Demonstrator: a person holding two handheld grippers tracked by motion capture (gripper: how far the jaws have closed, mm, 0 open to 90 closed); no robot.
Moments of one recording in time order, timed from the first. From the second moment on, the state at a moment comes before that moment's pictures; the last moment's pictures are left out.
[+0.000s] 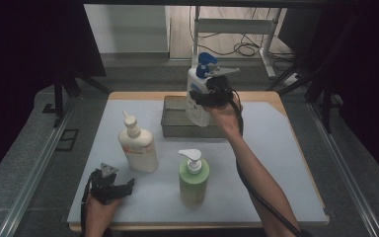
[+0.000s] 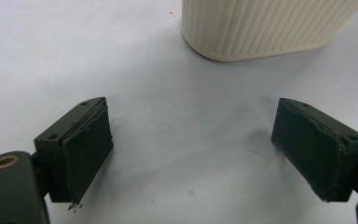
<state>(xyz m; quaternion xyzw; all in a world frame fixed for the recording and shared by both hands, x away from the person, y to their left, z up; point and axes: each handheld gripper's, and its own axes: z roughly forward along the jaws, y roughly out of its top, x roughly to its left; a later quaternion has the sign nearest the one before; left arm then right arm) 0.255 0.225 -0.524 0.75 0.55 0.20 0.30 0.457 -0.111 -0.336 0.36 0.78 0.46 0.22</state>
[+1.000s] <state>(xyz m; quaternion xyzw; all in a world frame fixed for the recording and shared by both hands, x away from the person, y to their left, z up) 0.255 0.225 -0.524 0.75 0.55 0.20 0.30 0.496 -0.073 -0.359 0.37 0.78 0.44 0.23</state>
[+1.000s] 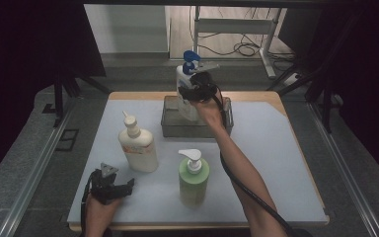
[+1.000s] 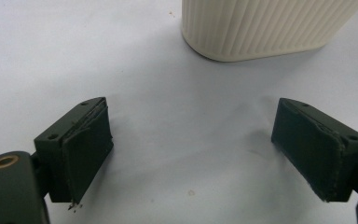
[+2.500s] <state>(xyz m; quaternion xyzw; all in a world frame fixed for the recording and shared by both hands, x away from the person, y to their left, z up) 0.255 0.226 -0.524 0.75 0.55 0.20 0.30 0.491 -0.071 -0.411 0.39 0.80 0.42 0.19</state>
